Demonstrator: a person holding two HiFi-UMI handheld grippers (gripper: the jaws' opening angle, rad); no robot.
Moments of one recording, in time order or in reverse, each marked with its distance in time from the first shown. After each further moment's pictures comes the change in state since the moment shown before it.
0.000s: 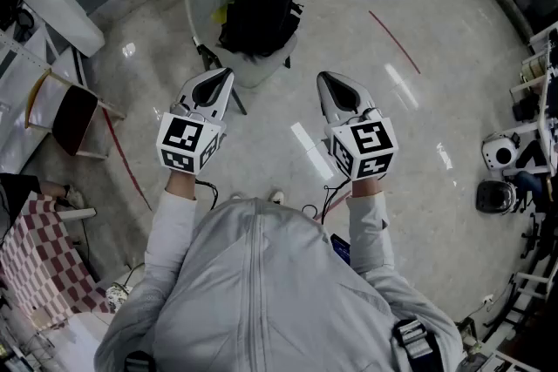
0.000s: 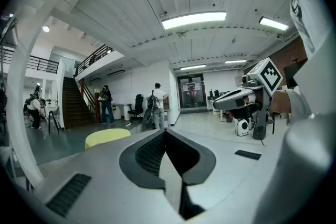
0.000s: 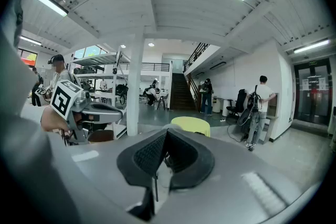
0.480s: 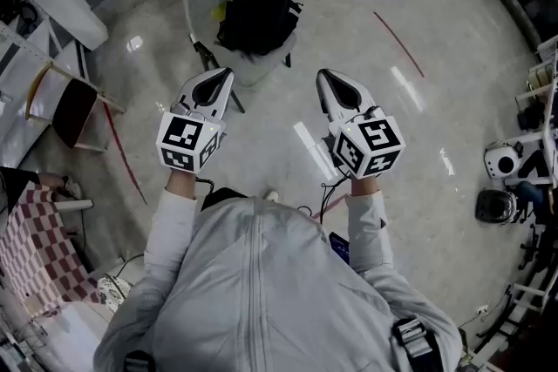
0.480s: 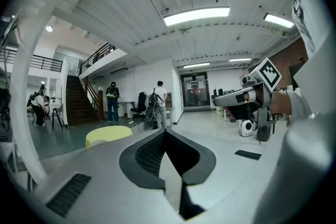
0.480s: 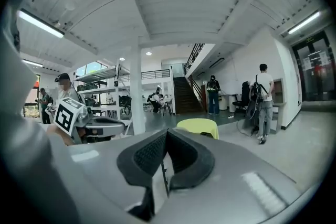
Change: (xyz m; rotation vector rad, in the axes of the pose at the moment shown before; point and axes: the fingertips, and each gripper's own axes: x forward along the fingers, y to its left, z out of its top) left arm 0.029 -0.030 -0.005 -0.021 0.015 0.043; right arm -0.011 -0.041 -0.007 0.132 -0.070 0.083
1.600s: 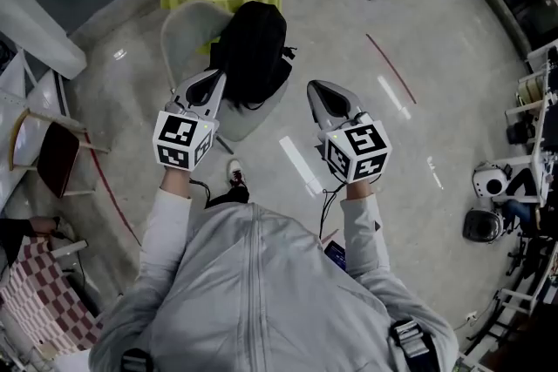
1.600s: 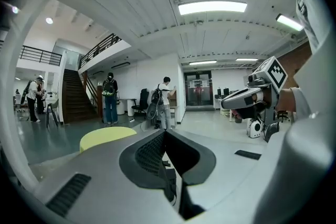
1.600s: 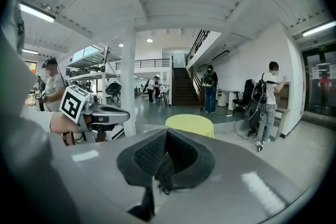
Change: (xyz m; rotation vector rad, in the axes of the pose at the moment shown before) left arm 0.219 0.182 0.007 -0.037 0.027 -0.016; right arm 0.230 -0.130 0.018 -0.072 0.125 -0.019
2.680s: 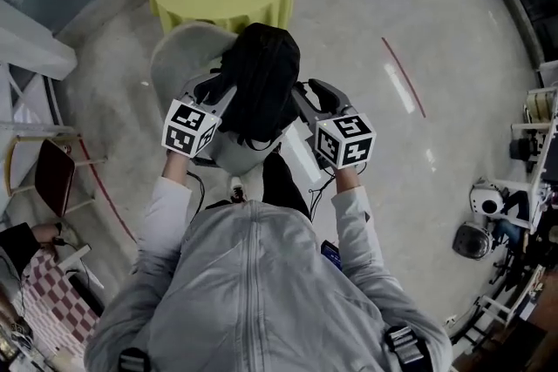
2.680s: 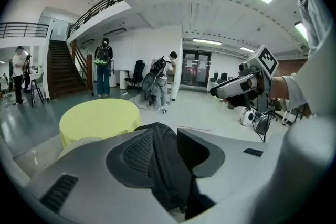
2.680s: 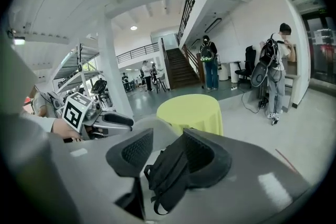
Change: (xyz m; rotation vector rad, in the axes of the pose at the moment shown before) left arm 0.221 0.147 -0.106 -0.061 0.297 -0.127; right arm 0.254 -0.131 -0.059 0.208 0.192 0.044
